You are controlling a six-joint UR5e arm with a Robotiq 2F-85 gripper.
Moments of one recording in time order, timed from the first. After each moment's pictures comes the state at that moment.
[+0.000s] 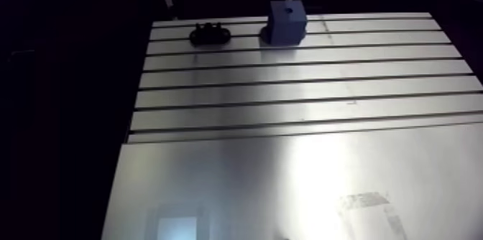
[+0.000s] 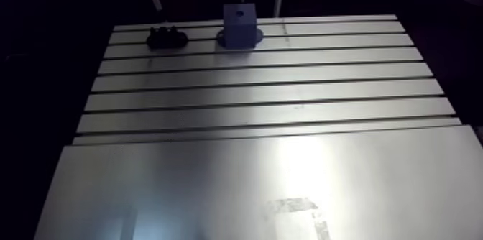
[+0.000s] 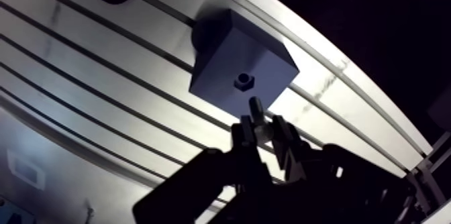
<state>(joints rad) -0.08 -0.96 1.24 -1.67 -1.68 -2.23</state>
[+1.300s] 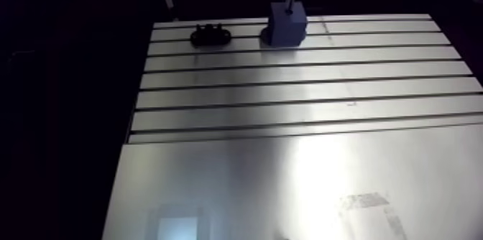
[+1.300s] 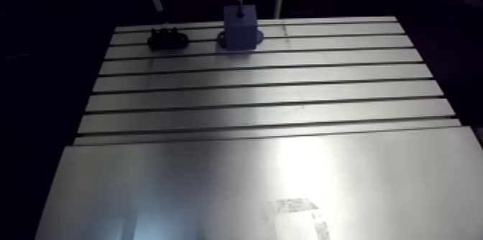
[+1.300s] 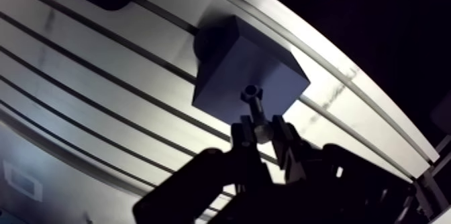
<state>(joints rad) -0.08 -0.96 1.30 -1.75 -1.67 -2.22</state>
